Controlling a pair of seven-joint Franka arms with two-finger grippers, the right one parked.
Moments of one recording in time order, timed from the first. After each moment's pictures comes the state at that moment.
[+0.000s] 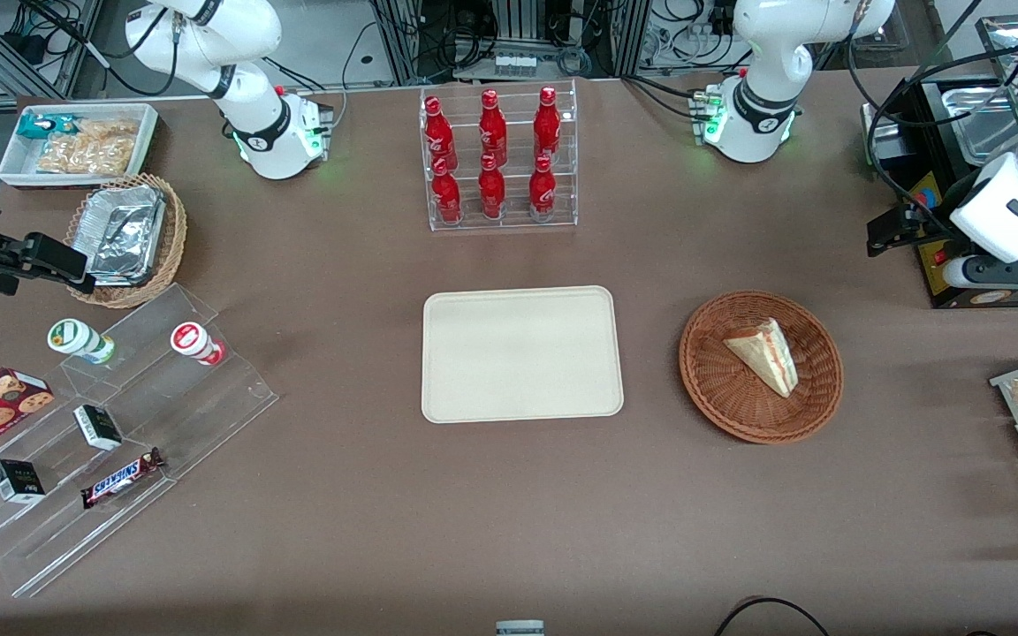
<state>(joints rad) 0.03 -0.01 -0.09 -1.64 0.00 1.50 -0.01</state>
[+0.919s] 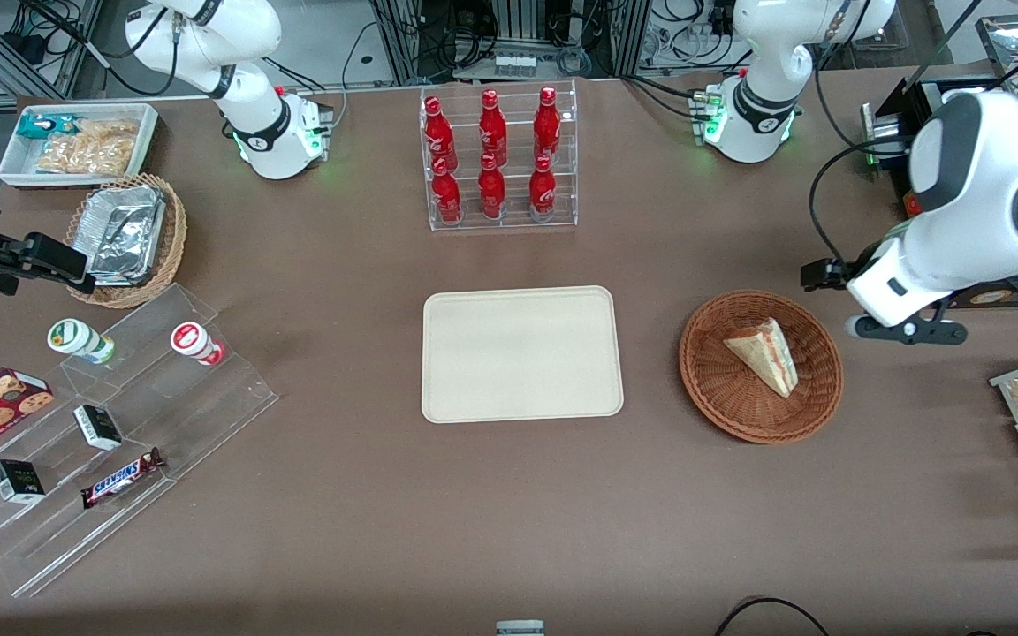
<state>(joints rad) -0.01 0.08 -0.10 -1.90 0.02 1.74 -0.01</state>
